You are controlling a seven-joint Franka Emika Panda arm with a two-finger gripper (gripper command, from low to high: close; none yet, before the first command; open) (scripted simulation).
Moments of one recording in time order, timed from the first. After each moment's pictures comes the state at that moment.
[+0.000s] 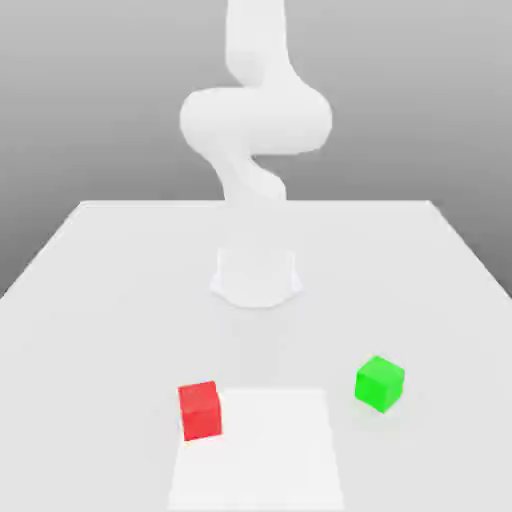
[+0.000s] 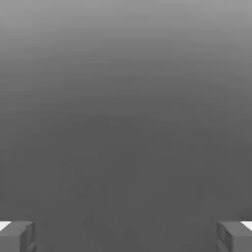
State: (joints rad) arm 0.04 -0.76 -0.05 -2.33 0.00 2.33 0.69
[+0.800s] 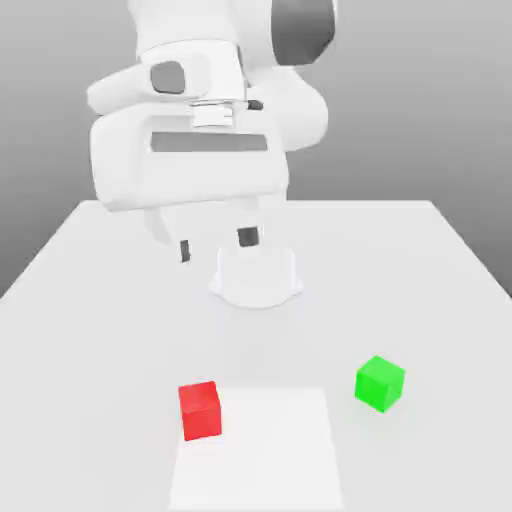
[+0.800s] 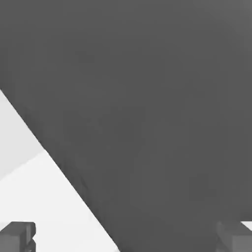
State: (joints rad) arm 0.36 -0.34 -0.47 -2.58 0.02 2.58 -0.38
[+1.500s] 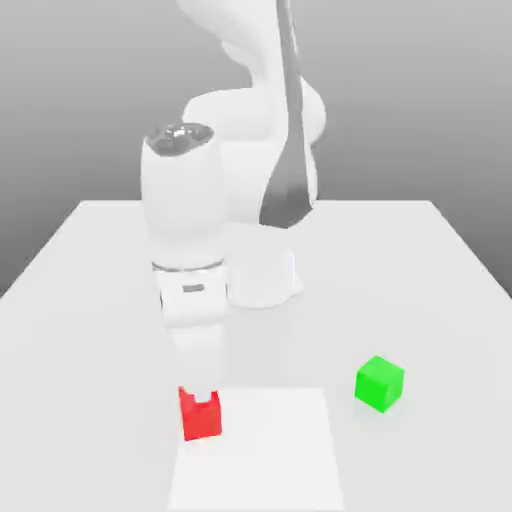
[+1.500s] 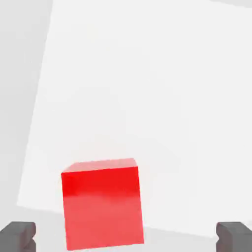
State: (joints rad) arm 0.43 0.02 -0.63 -2.78 0.03 2.80 -1.25
